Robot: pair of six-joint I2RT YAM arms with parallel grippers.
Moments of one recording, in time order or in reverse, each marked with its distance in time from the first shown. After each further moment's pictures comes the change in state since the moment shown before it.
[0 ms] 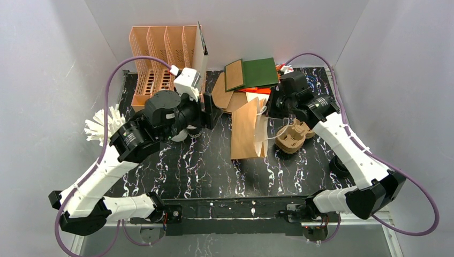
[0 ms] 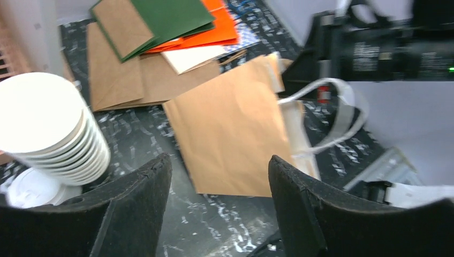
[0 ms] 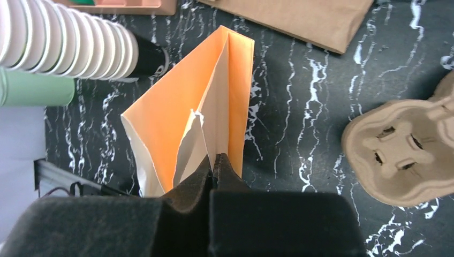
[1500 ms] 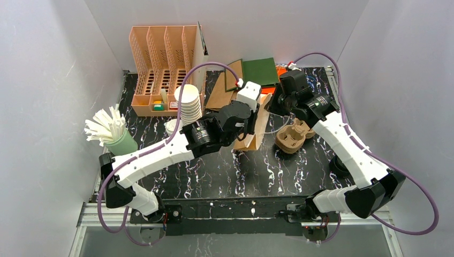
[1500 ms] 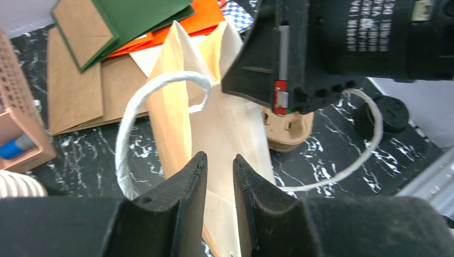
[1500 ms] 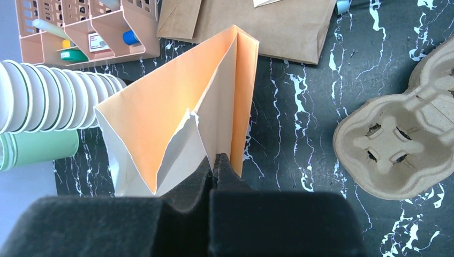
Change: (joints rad) left arm -0.231 0.373 0.010 0.293 -0.192 0.023; right arm 0.000 0.023 0.029 -0.003 0.180 0.140
